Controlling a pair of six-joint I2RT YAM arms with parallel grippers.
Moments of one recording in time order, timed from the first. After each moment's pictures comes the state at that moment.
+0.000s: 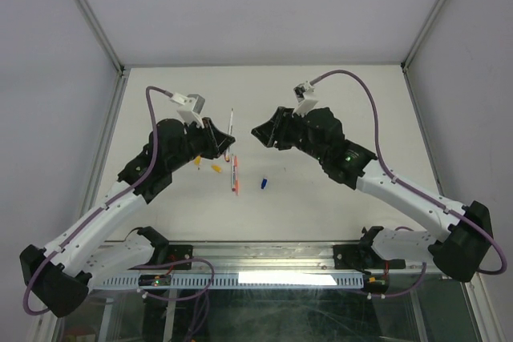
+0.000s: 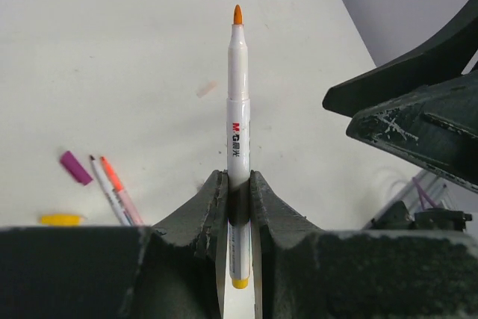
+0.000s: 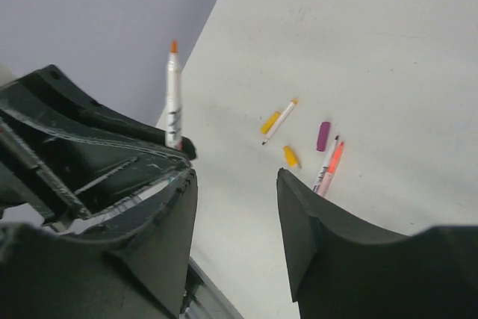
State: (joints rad) left arm -0.61 0.95 0.84 -0.18 0.13 -0.55; right arm 0.83 1.18 0.97 -0.03 0.00 0.70
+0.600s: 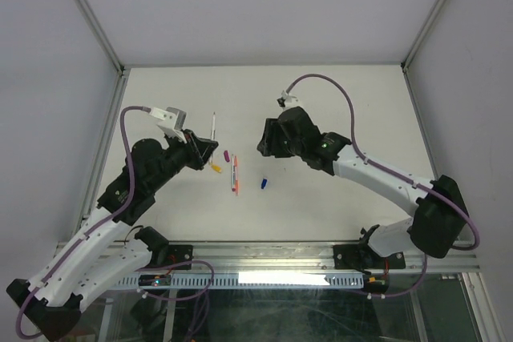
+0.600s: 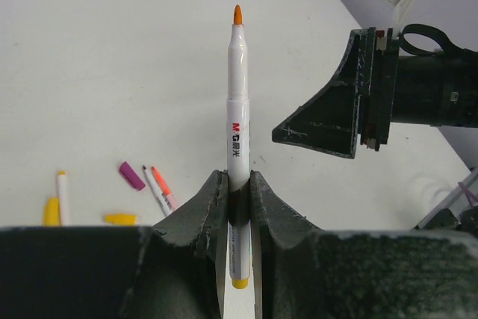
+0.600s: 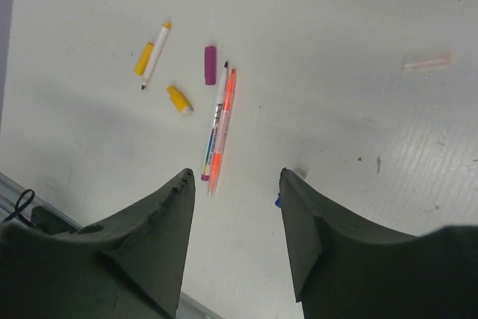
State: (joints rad) left arm -0.61 0.67 0.75 -0.22 0.03 -0.39; right arm 0.83 1.37 1.08 -0.35 0.13 0.65
